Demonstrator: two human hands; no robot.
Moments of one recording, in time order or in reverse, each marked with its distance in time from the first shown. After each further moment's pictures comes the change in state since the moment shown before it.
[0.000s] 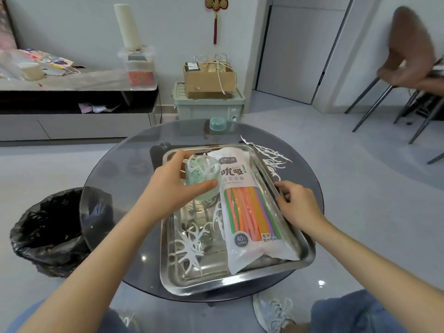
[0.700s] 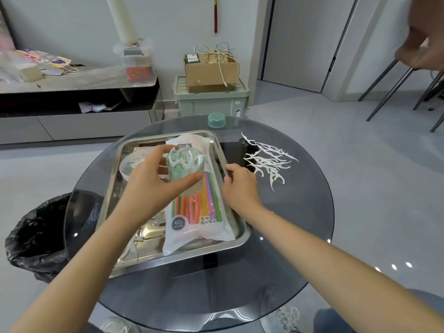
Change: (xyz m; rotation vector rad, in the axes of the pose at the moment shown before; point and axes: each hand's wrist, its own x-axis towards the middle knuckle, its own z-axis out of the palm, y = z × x) left_hand 0.023 -0.004 0.003 -0.016 0.147 0.008; right_hand 0.062 -0.068 0.077 0.230 -0.001 -0.023
